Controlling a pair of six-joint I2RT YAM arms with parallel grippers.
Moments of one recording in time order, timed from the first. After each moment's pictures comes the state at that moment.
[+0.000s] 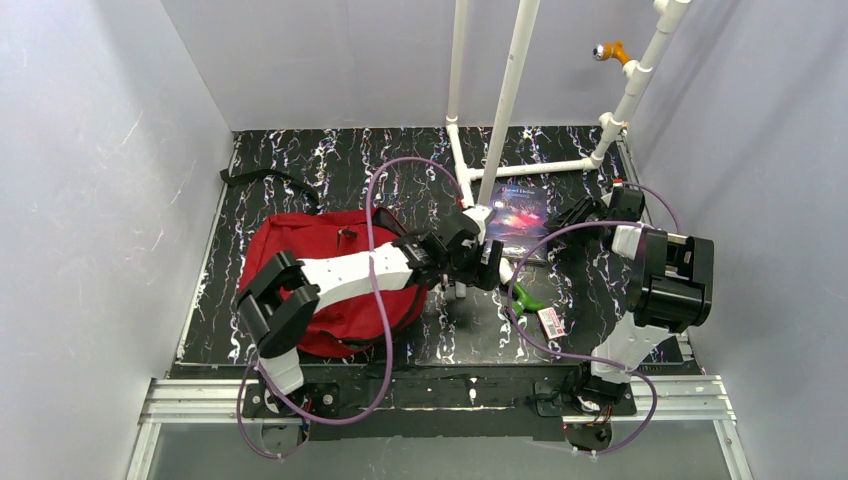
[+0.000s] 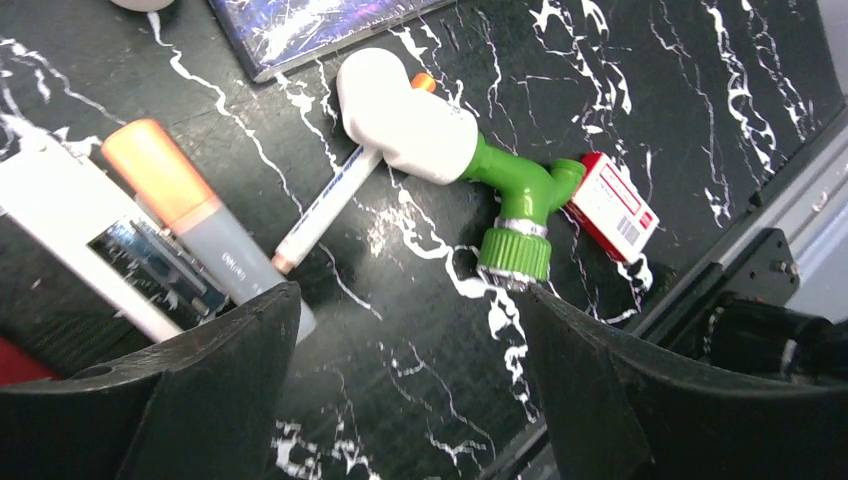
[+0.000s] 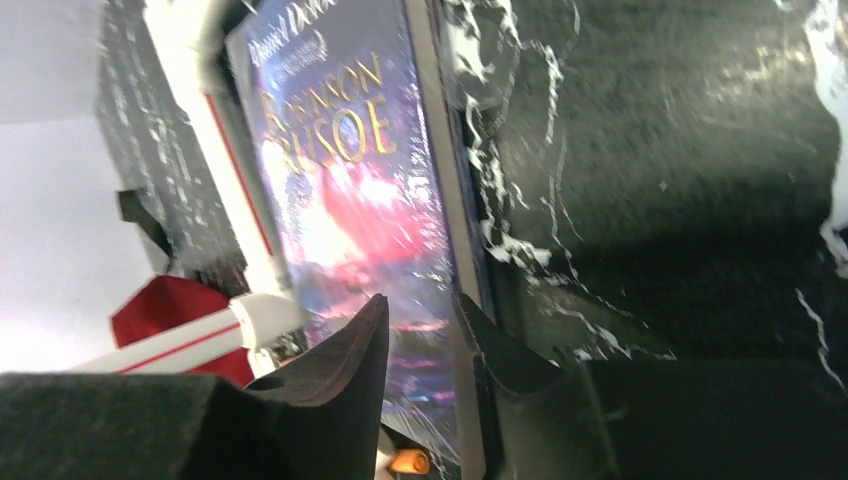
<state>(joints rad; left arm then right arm) -0.99 1.73 1.23 -0.23 0.01 -0.51 -0.21 1.74 0.85 0.12 -0.62 0.66</state>
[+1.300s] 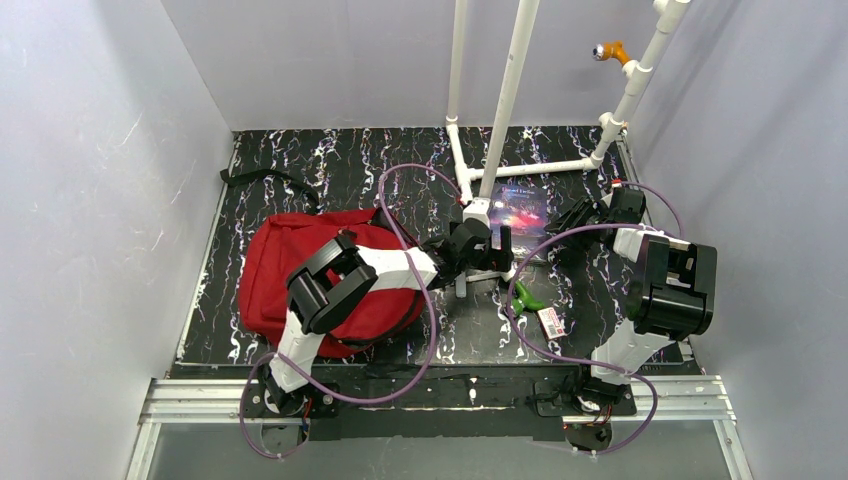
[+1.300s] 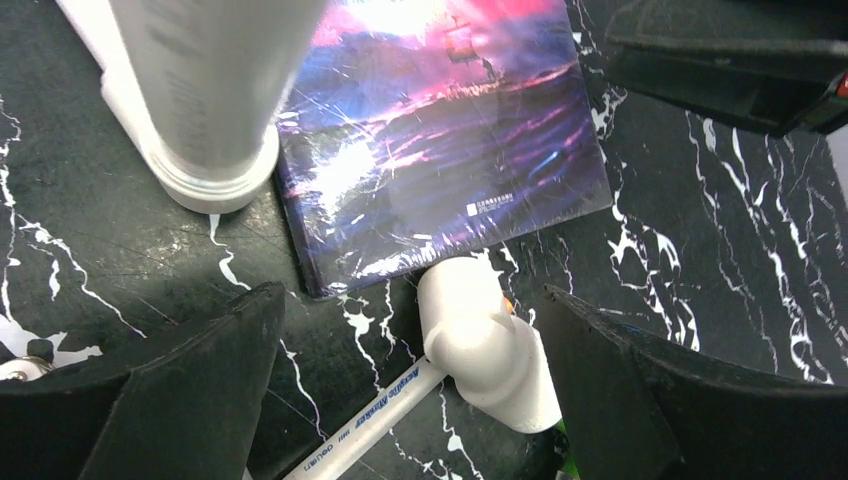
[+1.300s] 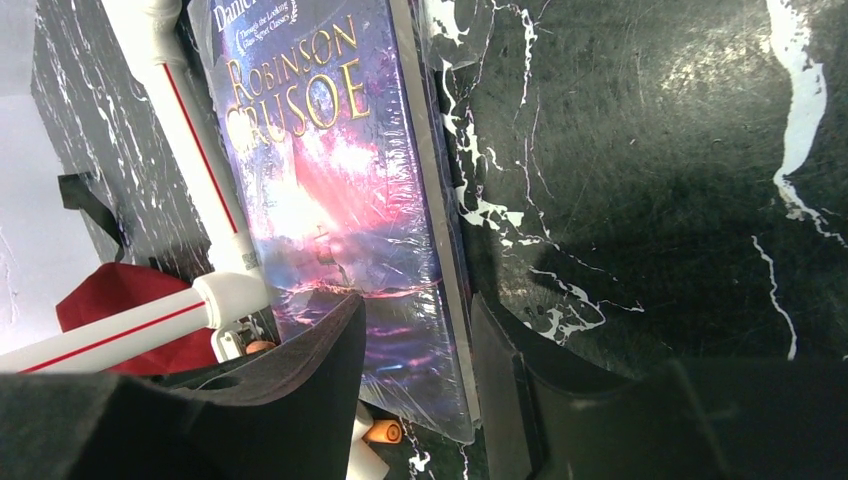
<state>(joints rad) -0.97 2.05 1.26 0.24 -0.21 -0.60 -0.20 1.68 0.85 -0.03 -0.55 0.55</state>
